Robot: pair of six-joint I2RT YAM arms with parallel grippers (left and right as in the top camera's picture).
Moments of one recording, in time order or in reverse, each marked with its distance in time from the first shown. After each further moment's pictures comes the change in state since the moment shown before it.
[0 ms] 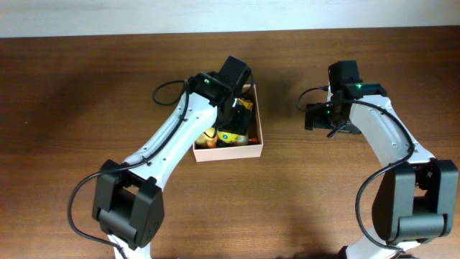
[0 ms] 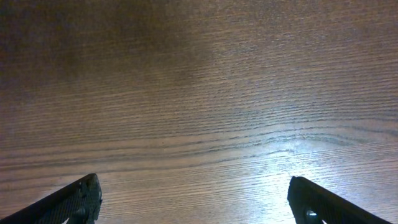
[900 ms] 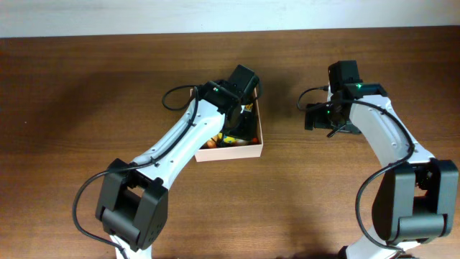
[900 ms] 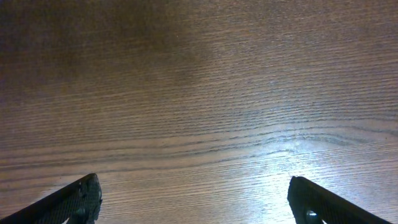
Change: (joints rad) left arm -0.043 0.003 -0.062 0.083 0.007 -0.001; right arm 0.000 0.000 0.000 0.000 0.000 0.000
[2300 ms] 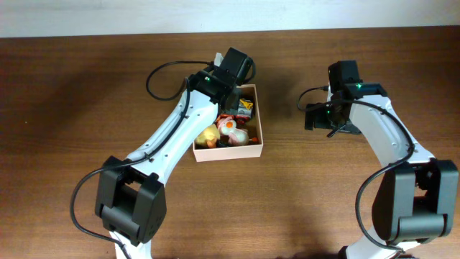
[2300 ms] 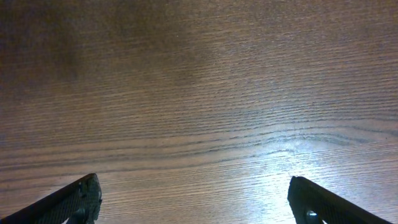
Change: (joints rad) left arm 0.052 0.024 0.090 0.093 -0.299 0.001; right arm 0.000 0.000 0.000 0.000 0.000 0.000
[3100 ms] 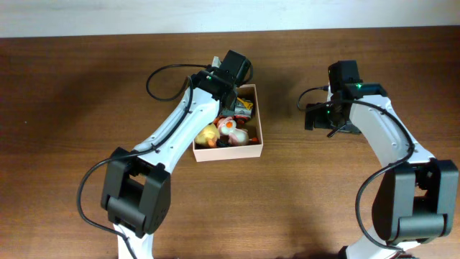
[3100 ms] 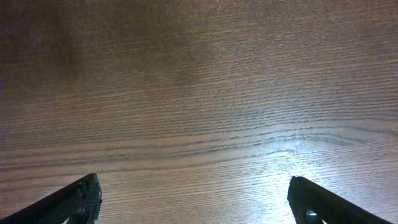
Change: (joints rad) left arm 0.018 0.058 0.001 -0.010 -0.021 0.001; right arm 0.000 0.000 0.000 0.000 0.000 0.000
